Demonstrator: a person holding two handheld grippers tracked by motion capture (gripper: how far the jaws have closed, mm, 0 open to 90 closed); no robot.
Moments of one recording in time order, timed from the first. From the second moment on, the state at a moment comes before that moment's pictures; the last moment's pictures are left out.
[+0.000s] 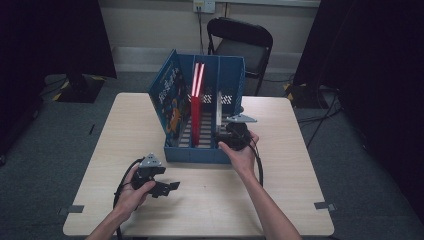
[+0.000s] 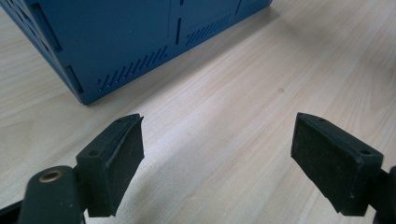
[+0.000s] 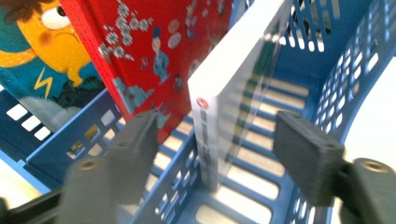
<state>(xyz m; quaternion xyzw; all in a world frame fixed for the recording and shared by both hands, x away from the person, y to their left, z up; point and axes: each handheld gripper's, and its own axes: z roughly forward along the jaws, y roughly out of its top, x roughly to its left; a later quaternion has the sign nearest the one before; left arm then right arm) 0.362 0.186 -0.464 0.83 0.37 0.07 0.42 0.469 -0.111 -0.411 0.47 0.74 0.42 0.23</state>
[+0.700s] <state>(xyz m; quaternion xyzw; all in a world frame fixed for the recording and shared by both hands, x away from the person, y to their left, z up) 0.363 0.190 -0.464 0.82 0.37 0.08 0.42 0.434 -0.156 -0.394 0.44 0.75 0.45 0.22</state>
